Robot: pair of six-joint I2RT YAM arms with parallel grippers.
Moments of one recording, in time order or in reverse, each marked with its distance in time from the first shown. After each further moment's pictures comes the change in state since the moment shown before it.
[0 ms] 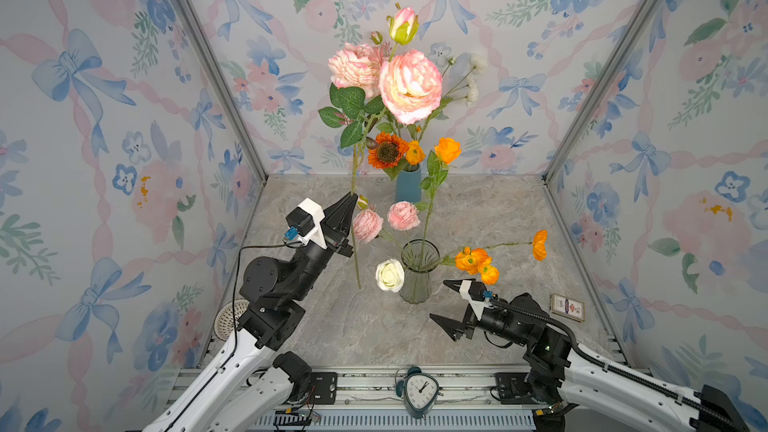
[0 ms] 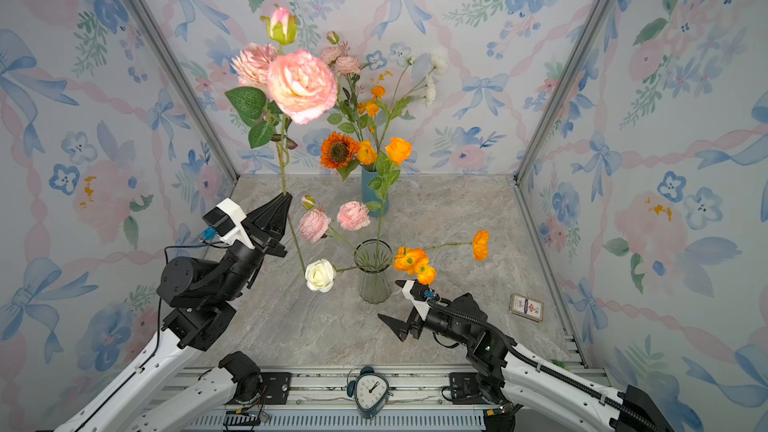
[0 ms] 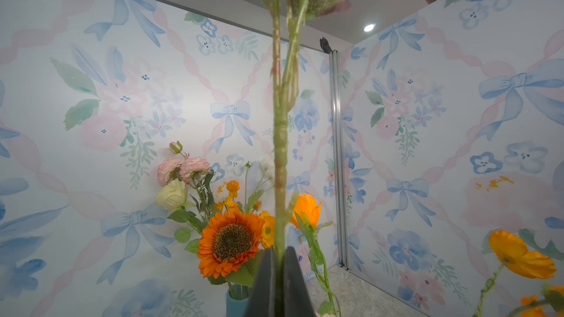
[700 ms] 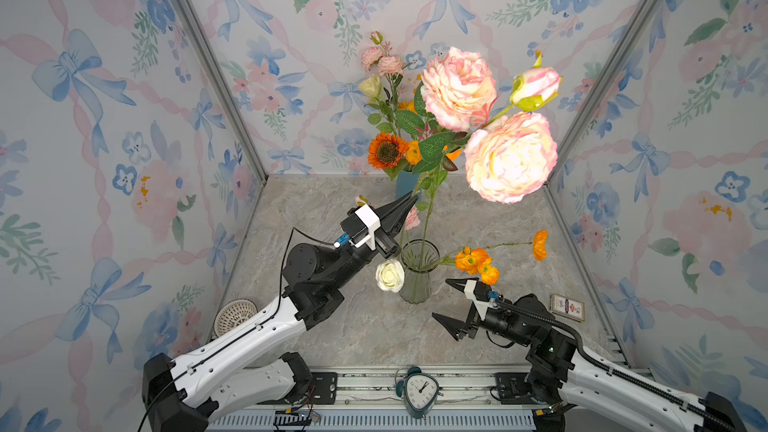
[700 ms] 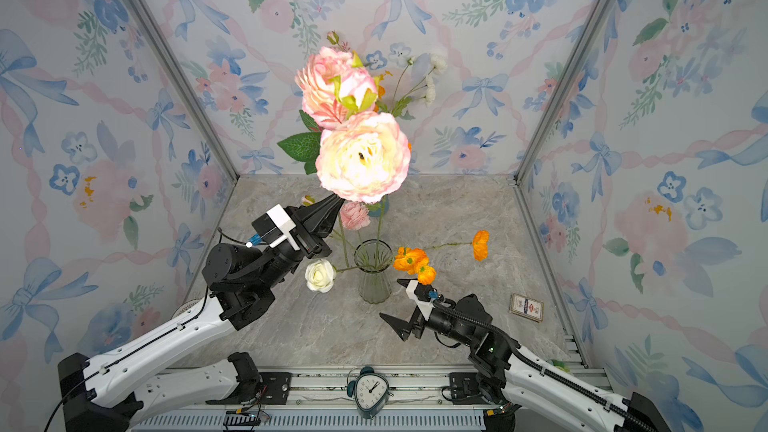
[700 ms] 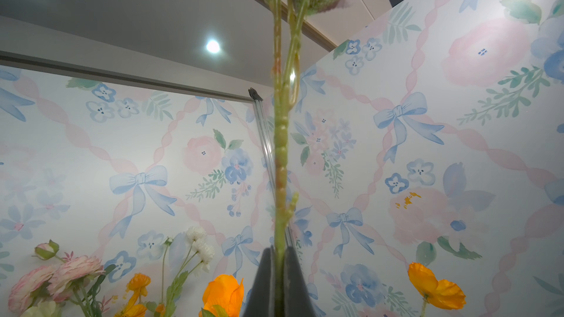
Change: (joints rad) left arm -0.257 0.311 0.114 0.333 0.066 0.195; right arm -0.018 -0.052 0.000 -0.009 -0.014 0.000
